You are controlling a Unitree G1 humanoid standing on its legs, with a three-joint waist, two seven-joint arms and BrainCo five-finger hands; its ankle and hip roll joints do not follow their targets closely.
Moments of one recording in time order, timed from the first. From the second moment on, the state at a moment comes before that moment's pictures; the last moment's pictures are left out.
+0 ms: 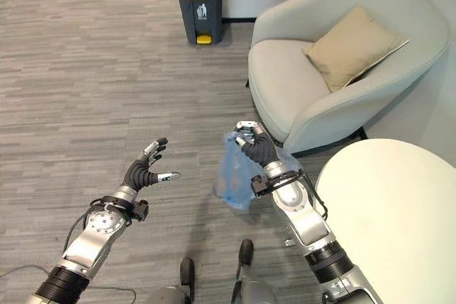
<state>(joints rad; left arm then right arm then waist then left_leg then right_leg) -0.12 0.46 -0.28 0.08 -0.13 -0.09 0.07 -0.34 -0.38 0.39 -0.05 0.23 -0.09 -0.07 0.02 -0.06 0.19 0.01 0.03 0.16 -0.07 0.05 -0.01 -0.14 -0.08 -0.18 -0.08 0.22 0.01</state>
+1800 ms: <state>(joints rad) 0.08 0.34 -0.11 0.14 -0.22 -0.06 0.19 -0.15 -0.45 0.30 -0.22 -0.24 -0.12 -0.12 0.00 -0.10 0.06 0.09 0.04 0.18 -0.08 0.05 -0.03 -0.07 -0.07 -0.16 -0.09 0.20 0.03</state>
